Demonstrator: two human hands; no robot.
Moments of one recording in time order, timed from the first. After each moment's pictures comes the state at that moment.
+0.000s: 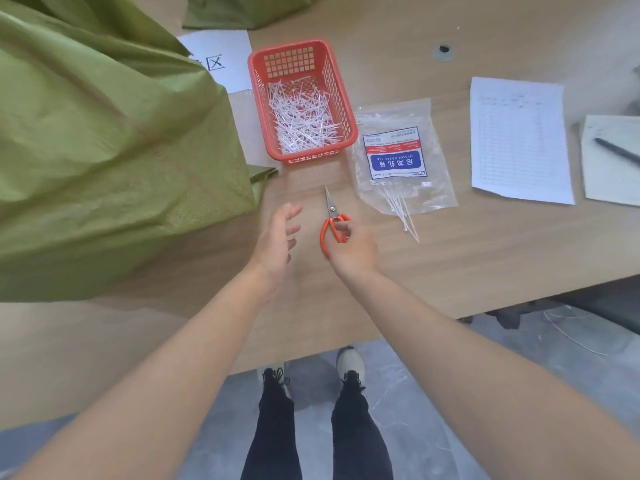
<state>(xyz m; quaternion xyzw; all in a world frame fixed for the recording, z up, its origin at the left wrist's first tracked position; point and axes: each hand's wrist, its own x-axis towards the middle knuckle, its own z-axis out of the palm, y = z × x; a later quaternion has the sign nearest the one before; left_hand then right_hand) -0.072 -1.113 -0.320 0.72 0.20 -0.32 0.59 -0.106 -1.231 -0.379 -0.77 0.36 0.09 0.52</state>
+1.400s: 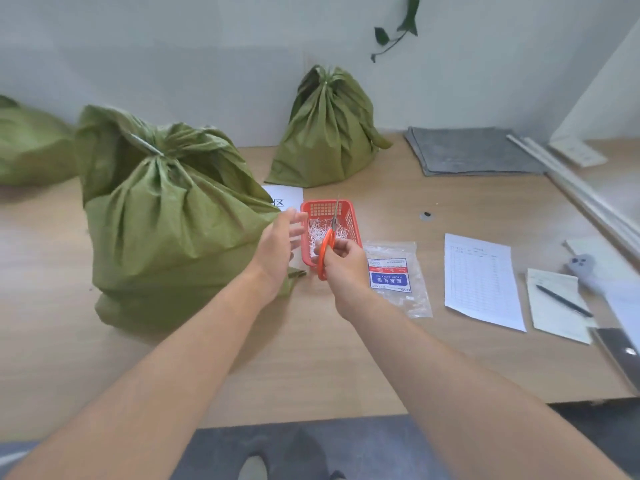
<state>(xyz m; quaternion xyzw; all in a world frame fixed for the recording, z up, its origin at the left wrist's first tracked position) -0.088 -1.098 -0.100 0.71 0.08 -0.12 0.69 -0.094 -1.206 -0.164 -0.61 0.24 -0.02 0.75</state>
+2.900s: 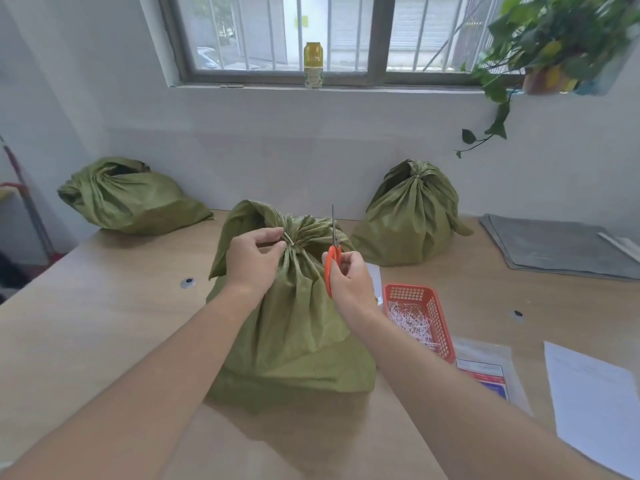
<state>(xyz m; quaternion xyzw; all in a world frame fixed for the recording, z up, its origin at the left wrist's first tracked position) 0.024 -0.864 -0.031 0.81 0.09 0.20 0.55 0.020 -1.028 -0.069 -0.75 0.05 -0.04 0.66</state>
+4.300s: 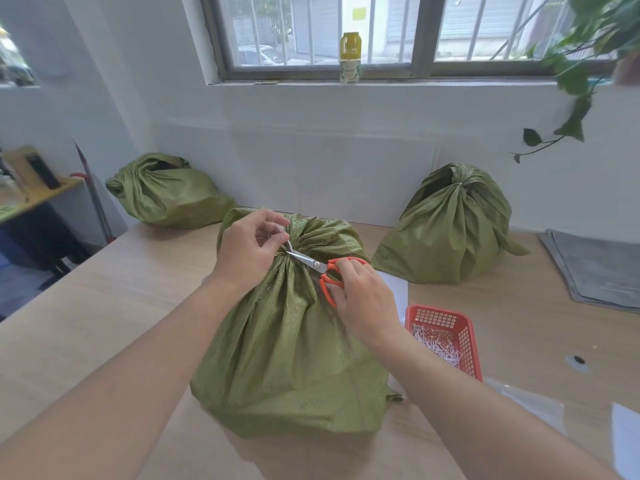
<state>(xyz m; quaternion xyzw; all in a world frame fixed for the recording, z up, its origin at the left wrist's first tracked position) 0.076 -0.865 -0.016 0.86 -0.01 0.25 0.44 0.096 -1.068 -0.101 -0.92 -0.22 -0.21 0.26</state>
